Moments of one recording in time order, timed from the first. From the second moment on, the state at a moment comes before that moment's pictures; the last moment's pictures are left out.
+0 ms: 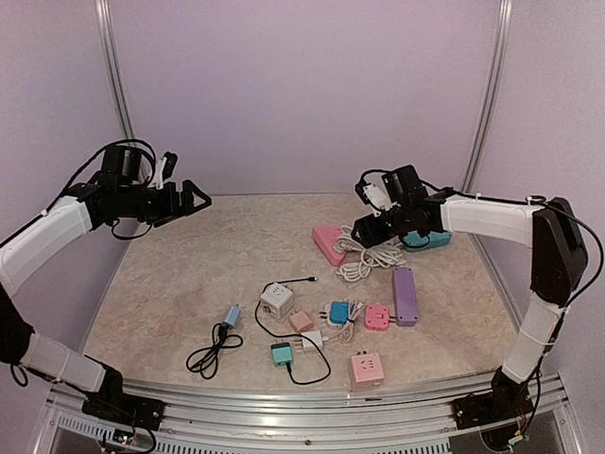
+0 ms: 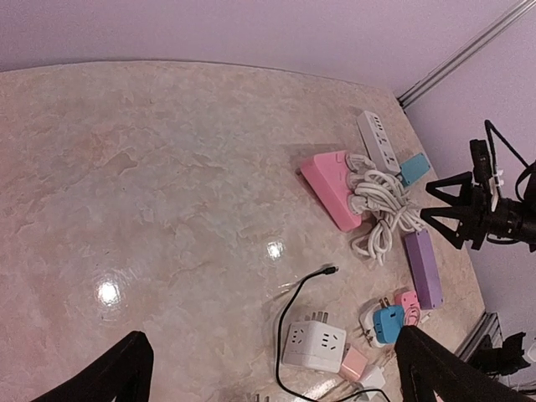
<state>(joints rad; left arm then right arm) -0.24 1.31 1.19 -0.47 0.39 -0.32 0.55 1.77 1.32 -0.29 -0.05 0.01</state>
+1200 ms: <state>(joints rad) -0.22 1.42 1.15 -0.42 0.52 -0.34 0.54 2.07 1.53 -0.29 -0.13 -0.29</state>
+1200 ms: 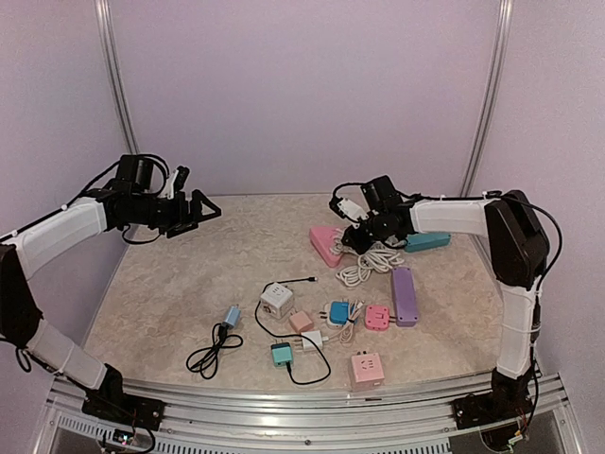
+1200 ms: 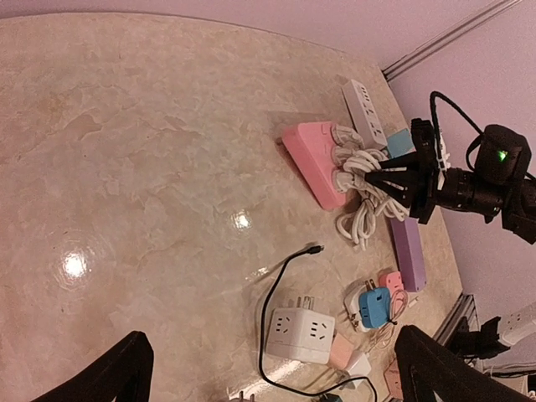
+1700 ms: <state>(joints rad) -0.32 1.62 1.24 -0.25 0.63 -0.58 0.82 1.91 1.28 0.08 -0.06 -0.01</state>
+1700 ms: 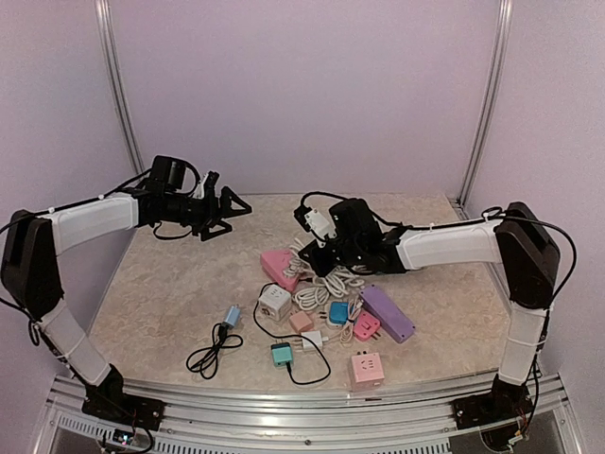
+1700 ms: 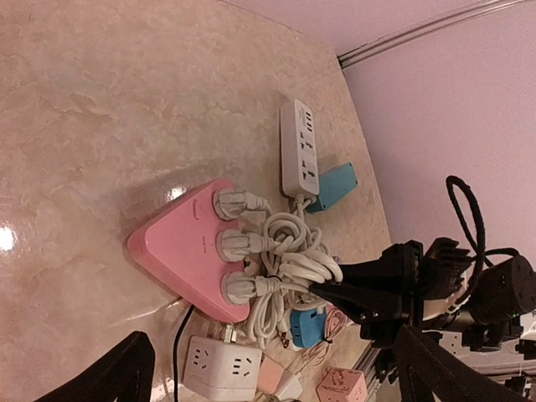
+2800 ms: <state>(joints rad) -0.40 1.92 1.13 -0.08 0.71 -0.87 0.90 1.91 1.26 0.17 0.03 0.17</state>
